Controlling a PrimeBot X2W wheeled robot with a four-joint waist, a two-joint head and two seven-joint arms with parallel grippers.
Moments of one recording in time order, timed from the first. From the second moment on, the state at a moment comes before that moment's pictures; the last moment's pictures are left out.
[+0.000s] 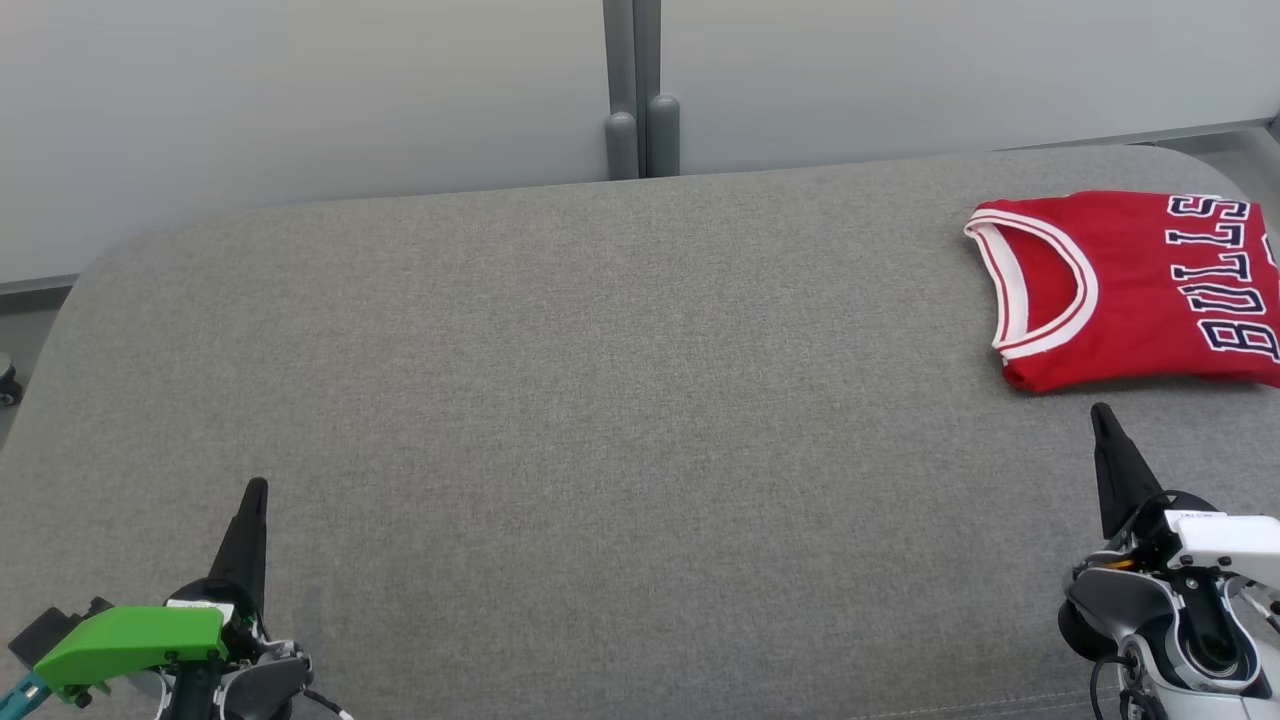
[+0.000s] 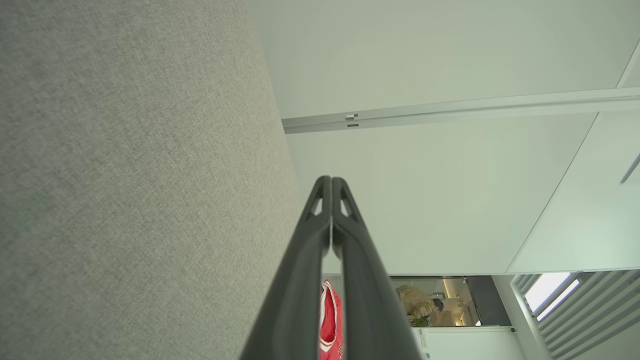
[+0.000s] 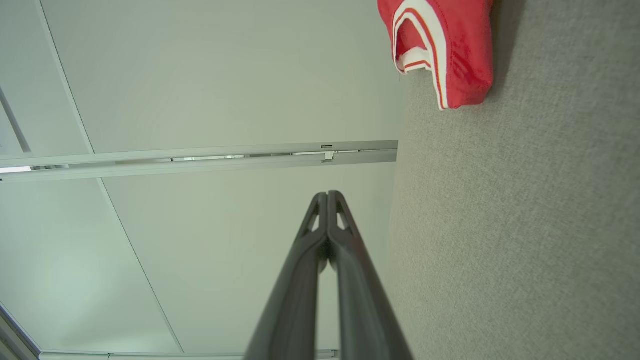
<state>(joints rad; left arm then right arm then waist) -0.06 0.06 0.04 0.28 -1.63 -0.12 0.08 -0.06 -0.04 -0.13 0.28 1.60 0.12 0.10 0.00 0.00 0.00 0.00</state>
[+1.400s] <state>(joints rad) -0.06 0.06 0.05 0.28 -1.63 -0.12 0.08 -0.06 -0.04 -0.13 0.28 1.60 0.12 0.10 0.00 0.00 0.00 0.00</state>
